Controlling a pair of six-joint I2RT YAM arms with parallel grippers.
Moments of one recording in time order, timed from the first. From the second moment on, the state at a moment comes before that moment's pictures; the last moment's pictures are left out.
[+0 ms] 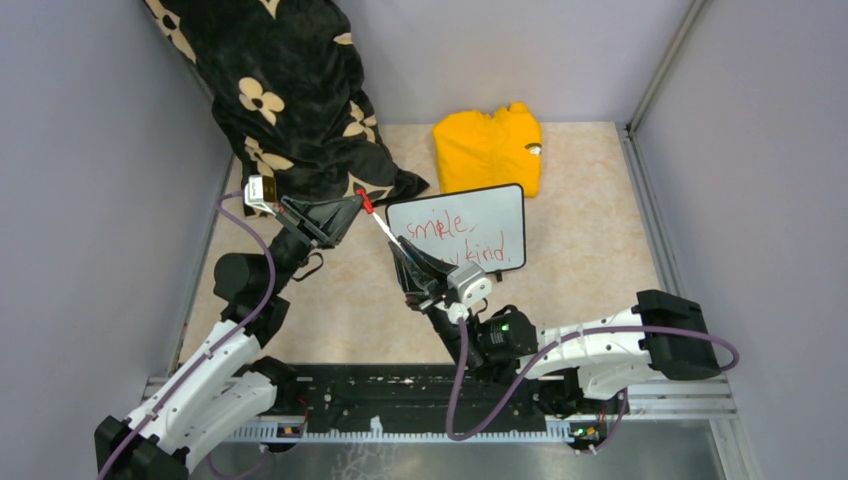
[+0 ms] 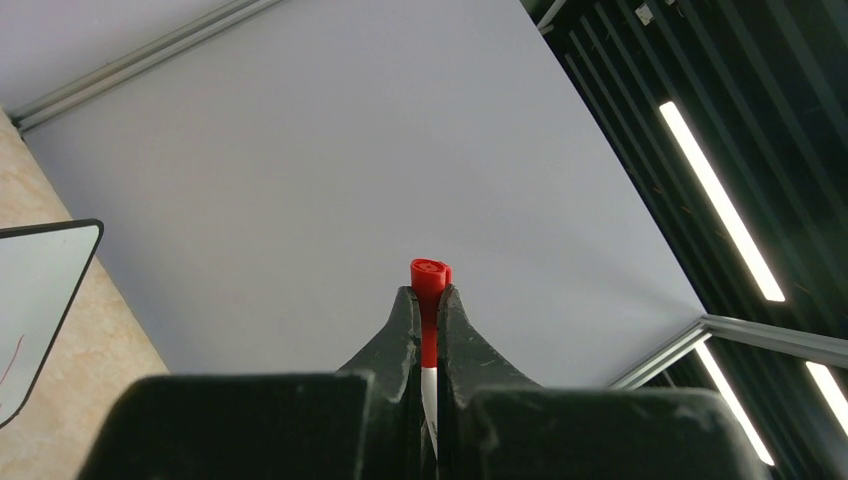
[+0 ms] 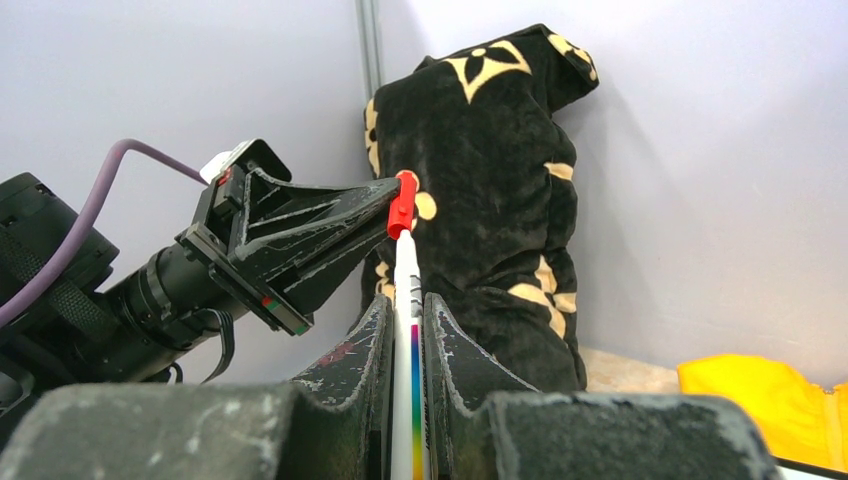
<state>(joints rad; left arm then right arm) -0.49 0.76 0.56 0.75 0.25 -1.45 1.55 1.31 0.74 1.41 0.76 -0.56</state>
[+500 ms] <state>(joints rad) -0.49 0.77 0.56 0.77 0.27 -1.45 1.55 1.32 0.74 1.43 0.76 -0.58</state>
